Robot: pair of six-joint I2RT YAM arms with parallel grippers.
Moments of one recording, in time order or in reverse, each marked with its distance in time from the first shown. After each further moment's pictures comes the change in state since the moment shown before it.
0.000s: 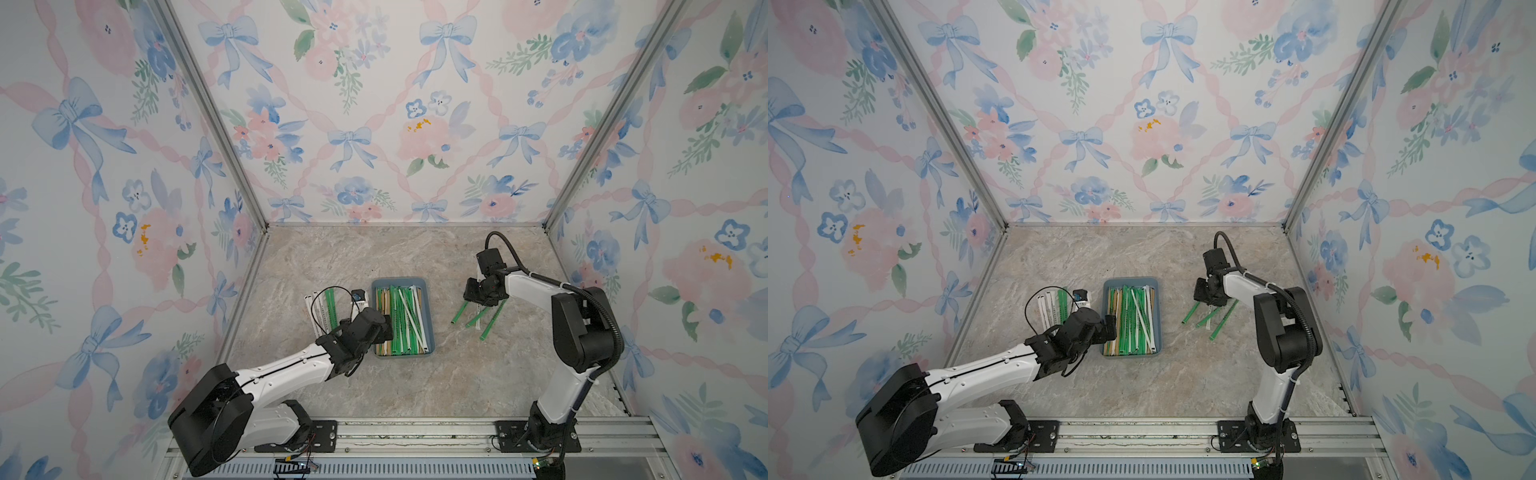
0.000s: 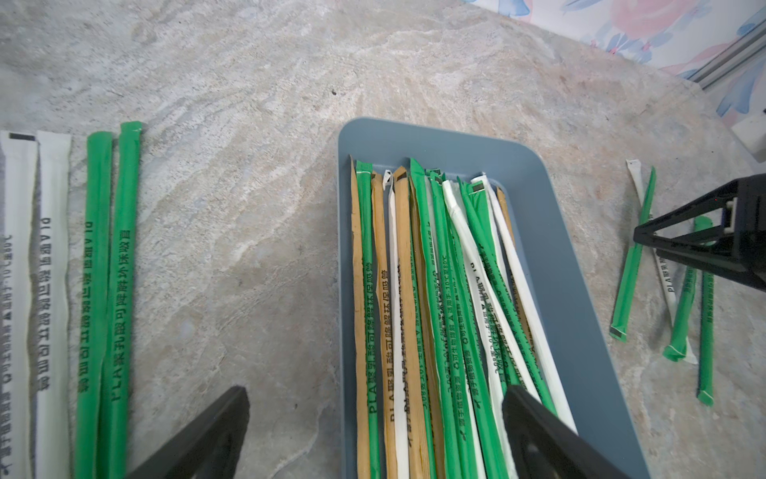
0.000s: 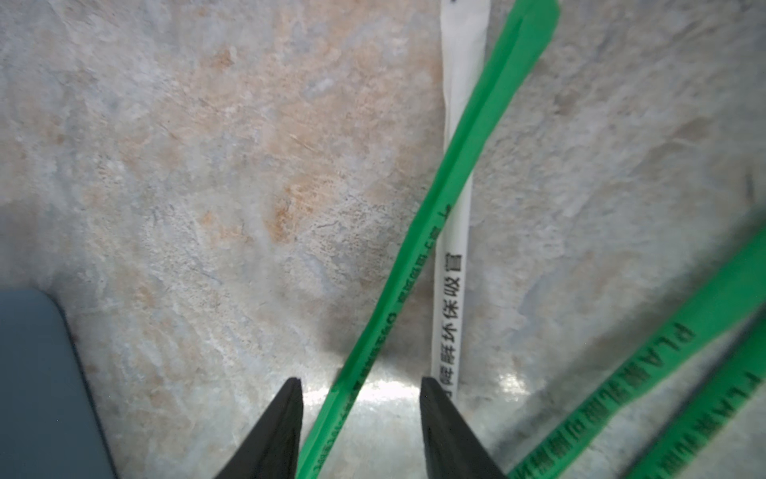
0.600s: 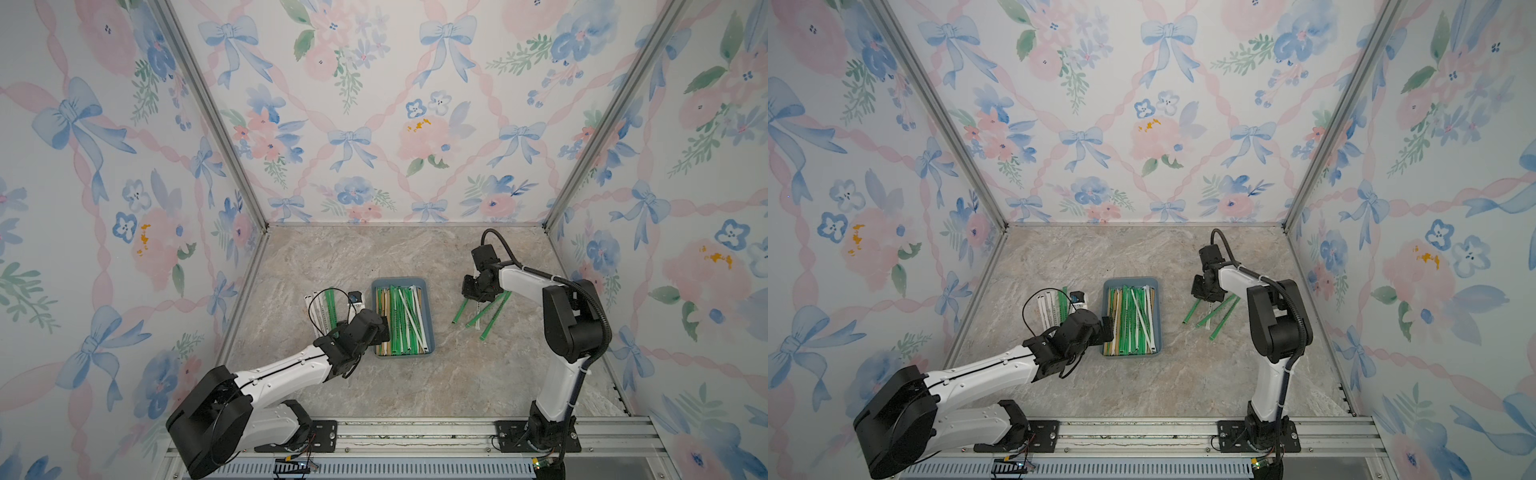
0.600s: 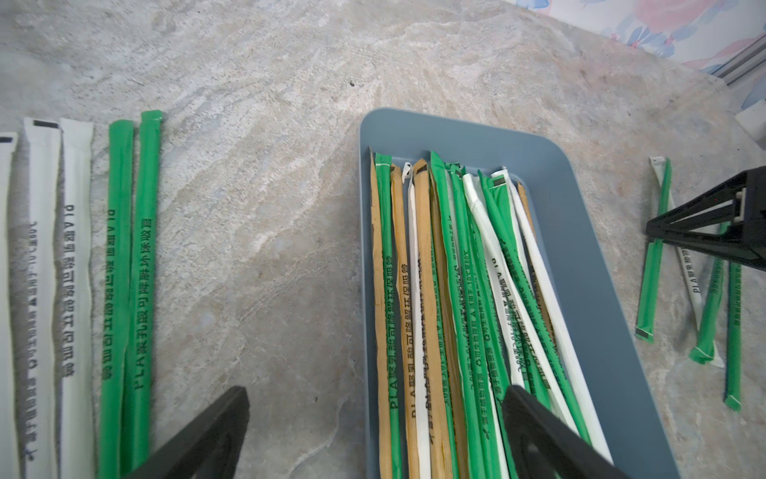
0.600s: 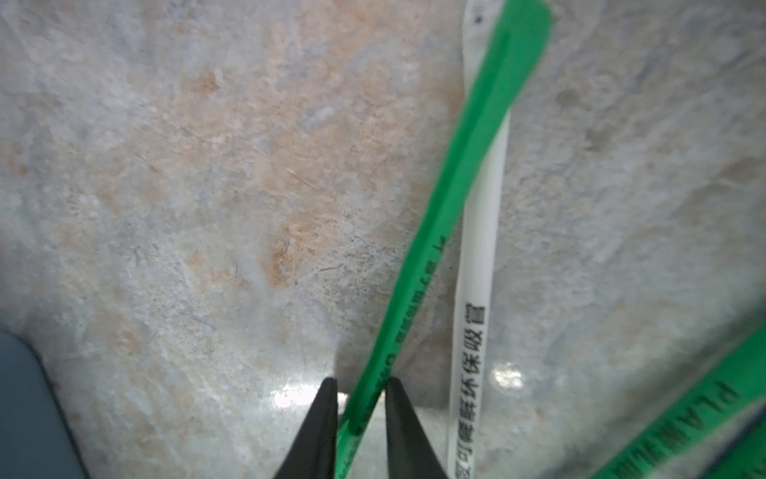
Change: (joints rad) left arm 0.018 -0.021 -0.033 -0.001 -0.001 0.000; right arm 0.005 0.092 0.101 -0.053 0.018 0.021
